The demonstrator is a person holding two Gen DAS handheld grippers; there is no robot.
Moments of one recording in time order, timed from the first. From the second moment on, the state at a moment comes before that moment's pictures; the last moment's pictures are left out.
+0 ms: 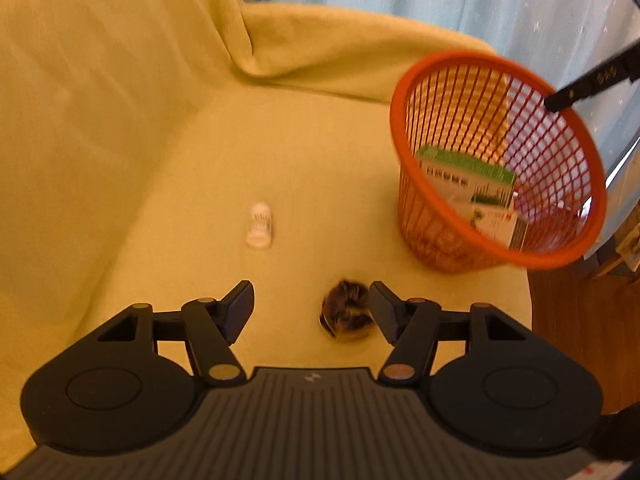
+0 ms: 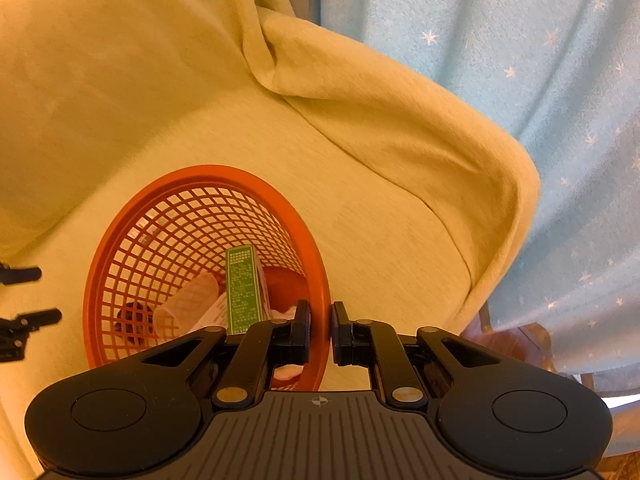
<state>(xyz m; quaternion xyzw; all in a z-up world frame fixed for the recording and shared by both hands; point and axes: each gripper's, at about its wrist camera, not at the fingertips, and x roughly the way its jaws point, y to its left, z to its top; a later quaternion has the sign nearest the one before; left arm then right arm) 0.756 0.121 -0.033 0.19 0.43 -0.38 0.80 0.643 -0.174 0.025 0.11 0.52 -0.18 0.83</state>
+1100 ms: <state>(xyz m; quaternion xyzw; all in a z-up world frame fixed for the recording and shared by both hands) 0.764 0.101 -0.134 0.14 0.50 -0.34 0.78 0.621 -0.199 0.018 0.17 0.50 -0.20 0.83</state>
